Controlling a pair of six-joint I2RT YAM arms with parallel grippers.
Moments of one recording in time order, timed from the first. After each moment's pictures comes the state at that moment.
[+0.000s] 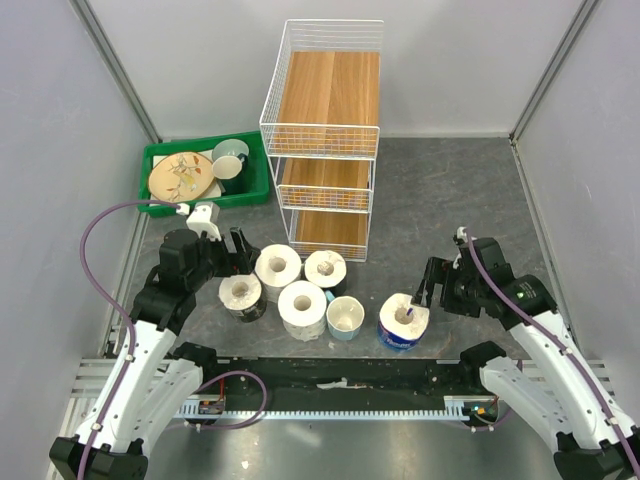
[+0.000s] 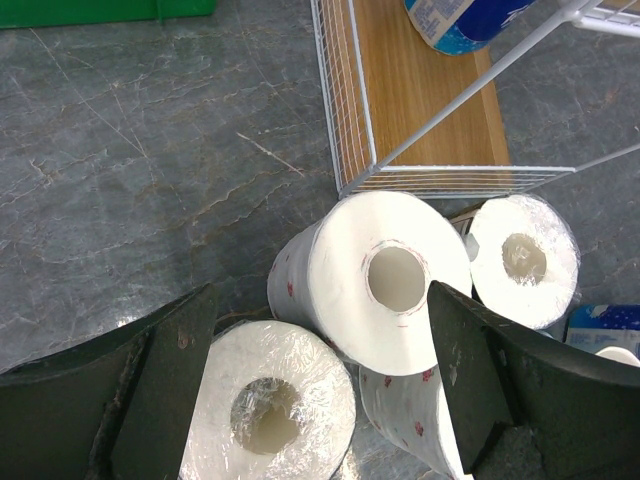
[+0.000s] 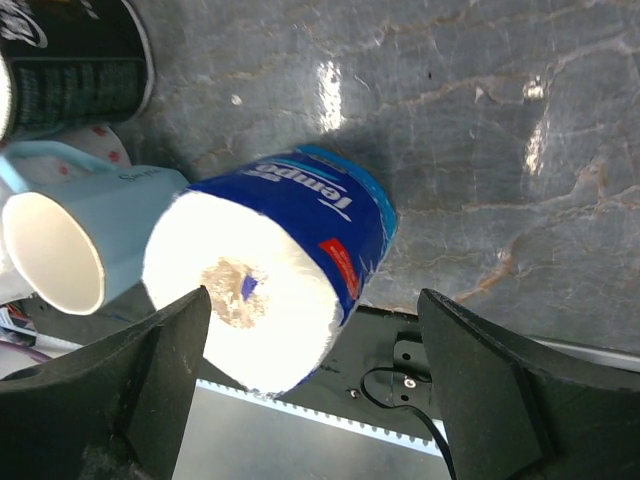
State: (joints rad) left arm -0.24 0.66 0.68 -0.49 0.11 -0.29; right arm 0.36 0.73 0.81 -1.06 -0.14 0.57
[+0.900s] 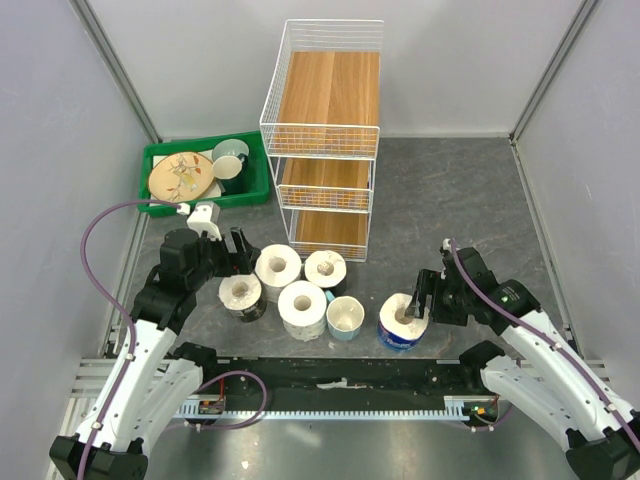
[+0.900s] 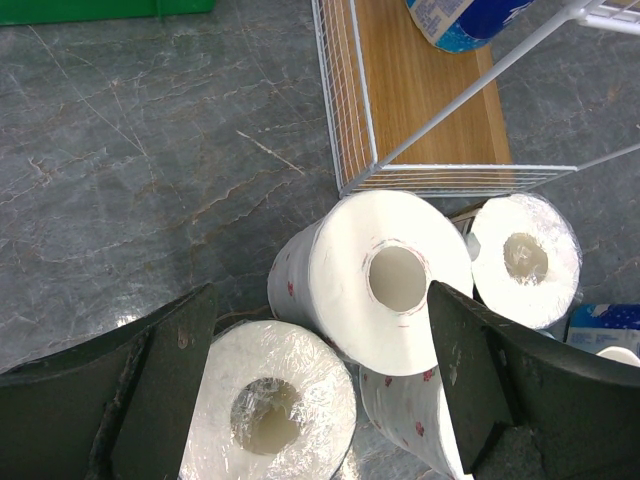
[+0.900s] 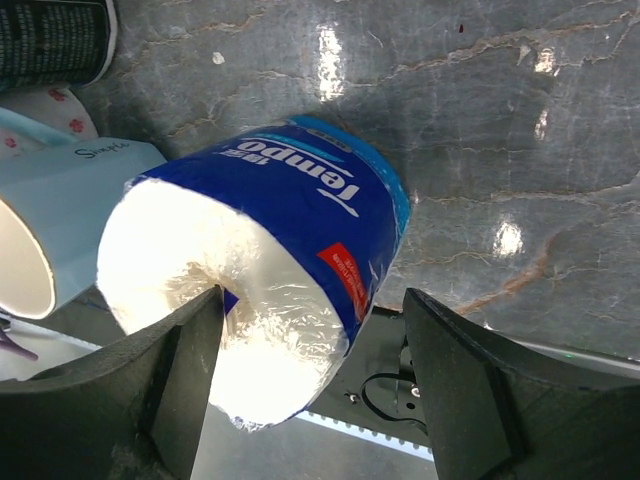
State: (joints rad) left arm -0.24 0.67 0.68 -0.49 0.11 -0.29; right arm 0.49 0.73 0.67 -0.97 -0.12 0.65
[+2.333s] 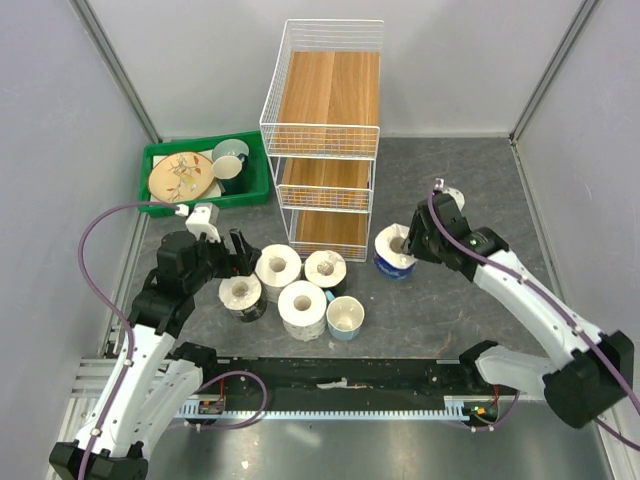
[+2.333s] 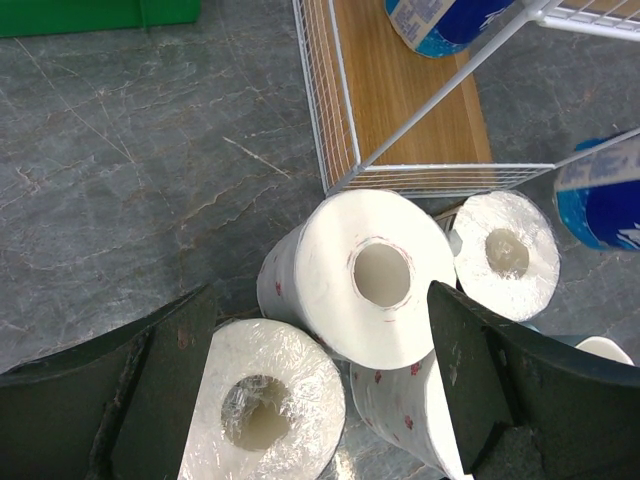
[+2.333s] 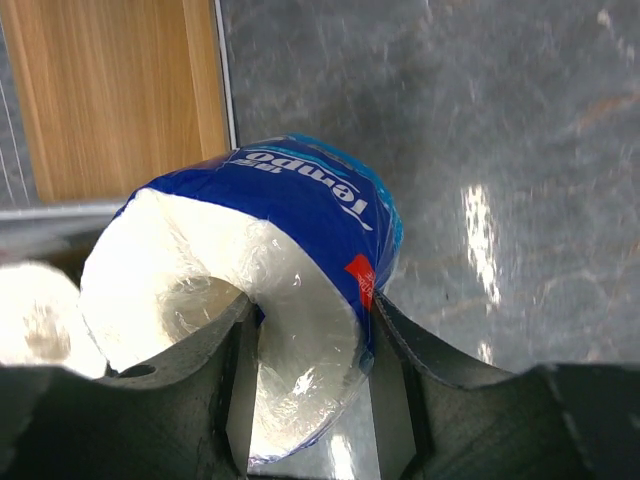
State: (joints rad) left arm -0.24 0.64 0.68 -0.49 0.13 -0.29; right arm 0.49 1.09 0.93 -0.71 0.20 0.70
